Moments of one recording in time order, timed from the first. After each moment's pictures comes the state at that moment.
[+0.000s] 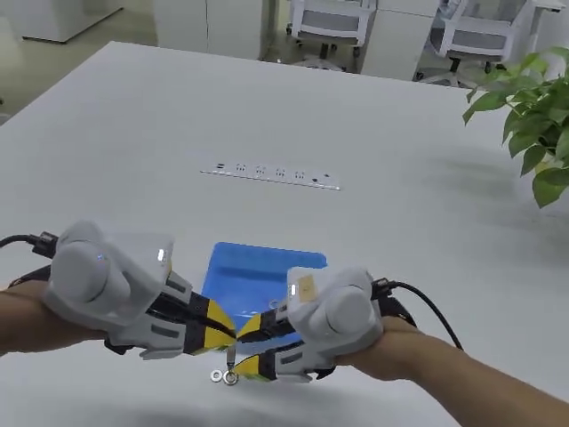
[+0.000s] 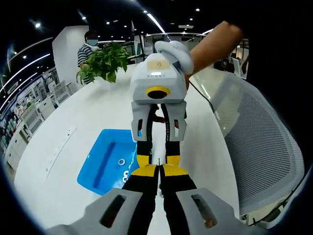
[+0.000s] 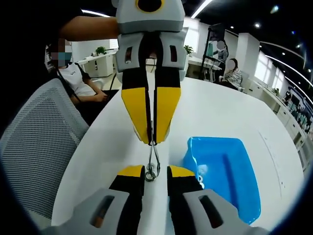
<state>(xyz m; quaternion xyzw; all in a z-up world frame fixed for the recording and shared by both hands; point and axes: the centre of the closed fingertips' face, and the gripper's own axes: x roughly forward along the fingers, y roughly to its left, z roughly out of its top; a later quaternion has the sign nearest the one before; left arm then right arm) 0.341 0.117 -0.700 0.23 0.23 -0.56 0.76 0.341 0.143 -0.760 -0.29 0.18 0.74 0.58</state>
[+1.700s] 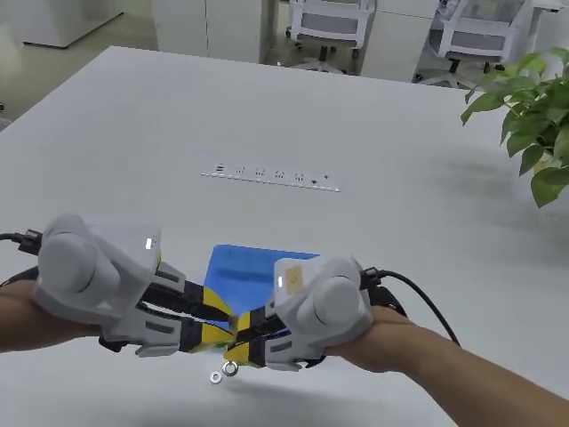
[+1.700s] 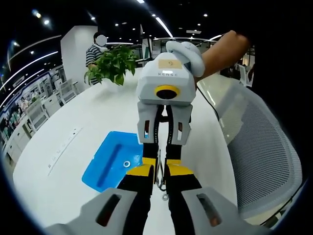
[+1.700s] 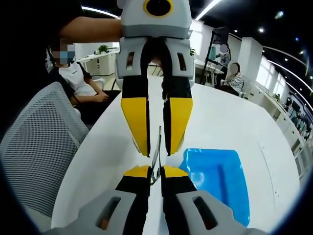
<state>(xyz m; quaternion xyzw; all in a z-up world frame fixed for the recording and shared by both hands) 0.350 0.123 -0.689 0.20 0.22 -0.54 0.78 0.343 0.149 -0.741 -0.30 0.16 0.74 0.57</state>
